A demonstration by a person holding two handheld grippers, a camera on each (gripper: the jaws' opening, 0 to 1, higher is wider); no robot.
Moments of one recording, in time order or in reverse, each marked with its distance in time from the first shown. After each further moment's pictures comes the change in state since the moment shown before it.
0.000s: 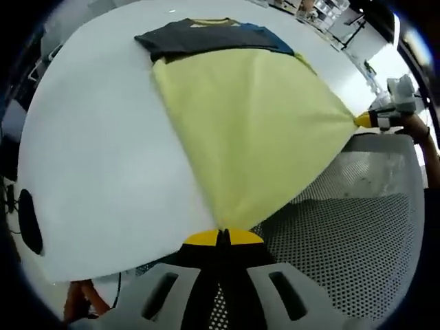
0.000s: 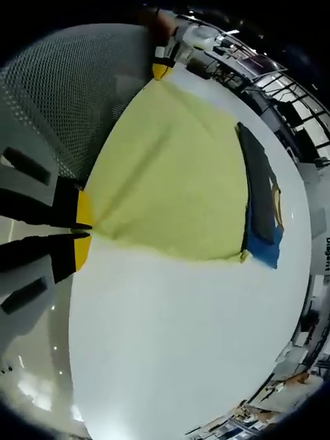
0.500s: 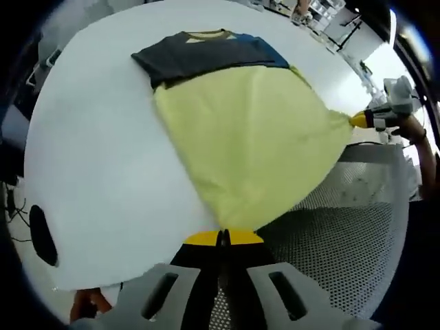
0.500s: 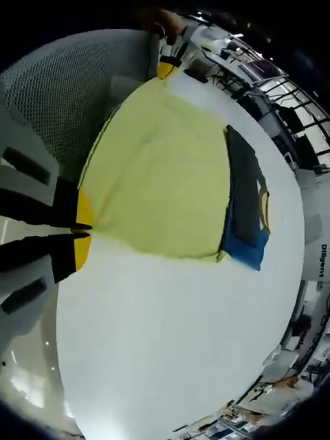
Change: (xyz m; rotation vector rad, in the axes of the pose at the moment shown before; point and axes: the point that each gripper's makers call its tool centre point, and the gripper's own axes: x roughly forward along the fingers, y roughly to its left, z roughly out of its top) left arm -0.033 0.003 0.038 0.010 -0.065 0.001; right arm -0.020 -0.004 0.038 -0.011 -0.083 -0.018
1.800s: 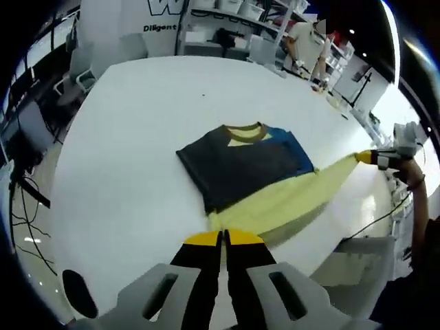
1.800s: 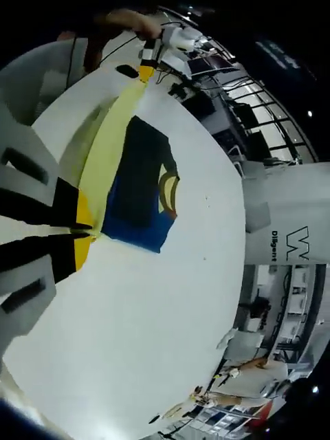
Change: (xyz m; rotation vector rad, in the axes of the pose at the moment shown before) left arm -0.050 0.062 0.156 -0.118 -0.343 0.061; right arm -0.020 -0.023 0.173 0.049 -0.314 -0.043
